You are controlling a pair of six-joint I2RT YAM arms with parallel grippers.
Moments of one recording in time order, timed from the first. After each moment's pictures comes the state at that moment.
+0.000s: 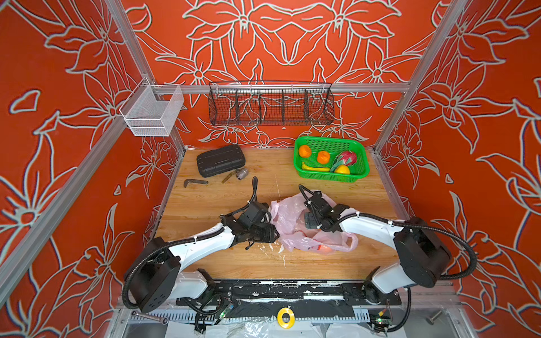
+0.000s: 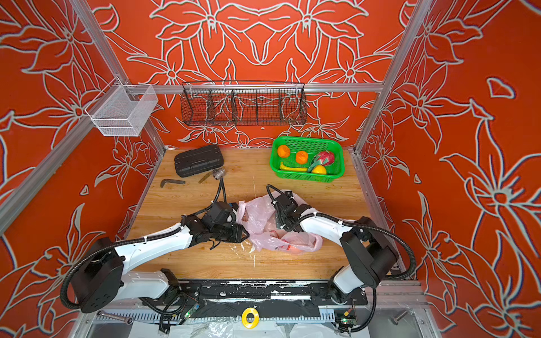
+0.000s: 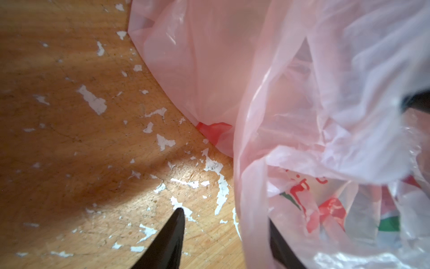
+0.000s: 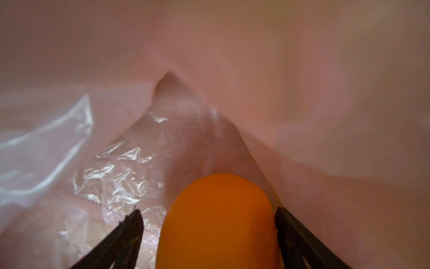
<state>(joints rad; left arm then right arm) -0.69 1.29 0.68 -0.33 0.29 -0.66 0.68 1.52 0.82 -0.48 0.33 0.55</state>
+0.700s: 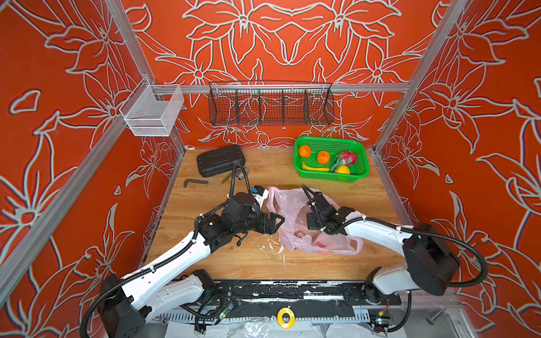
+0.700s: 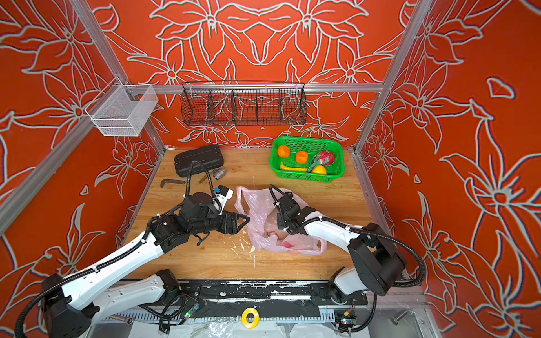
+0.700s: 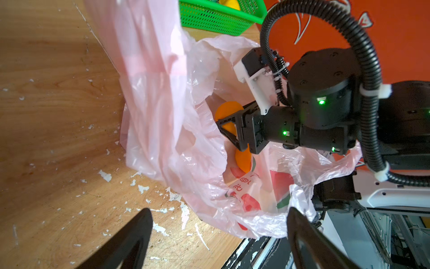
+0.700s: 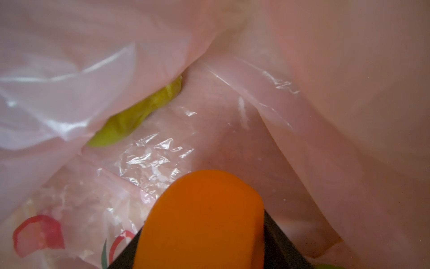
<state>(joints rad) -0.70 1.00 0.85 -0.45 0.23 -0.53 0.68 1.43 0.78 -0.44 0.24 0.58</state>
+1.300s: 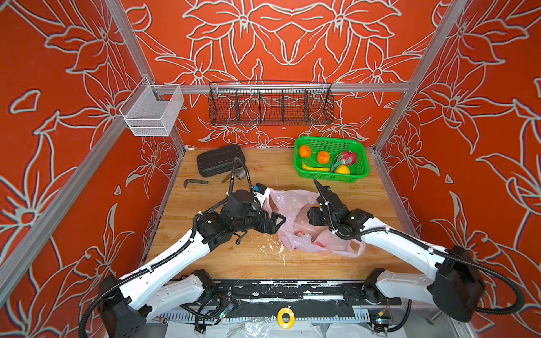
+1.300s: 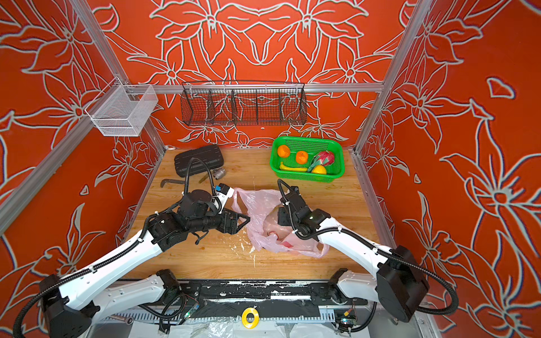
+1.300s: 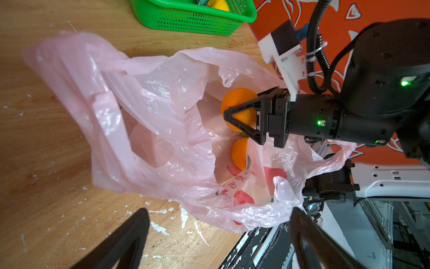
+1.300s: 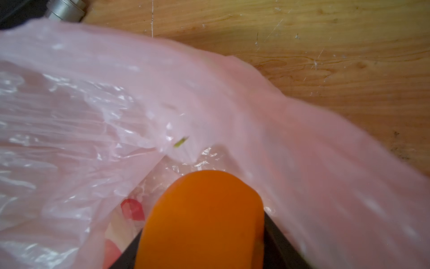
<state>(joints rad) -0.70 1.01 0.90 -0.49 0.26 -0.48 0.68 1.21 0.78 -0.46 0.17 0.66</state>
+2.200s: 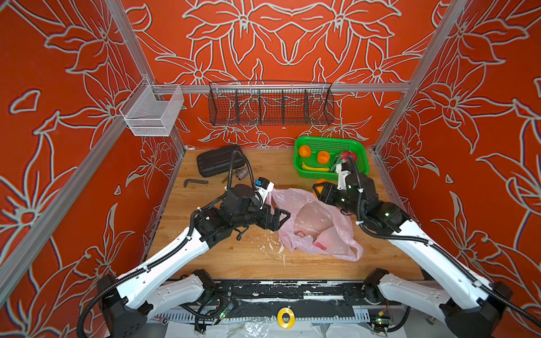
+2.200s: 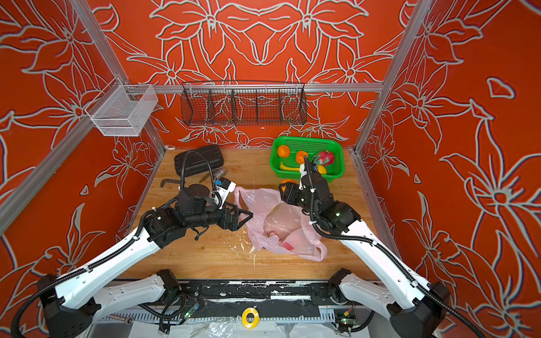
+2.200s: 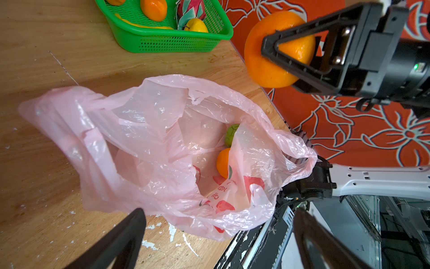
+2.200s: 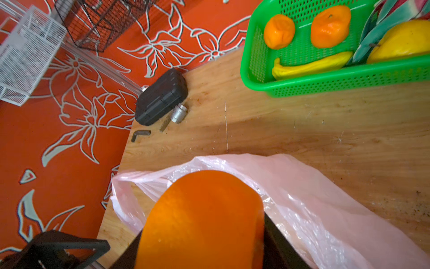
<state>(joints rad) -0.71 1.03 1.01 -0.50 0.28 -0.45 0.55 1.03 1.04 -0.50 0.05 0.74</state>
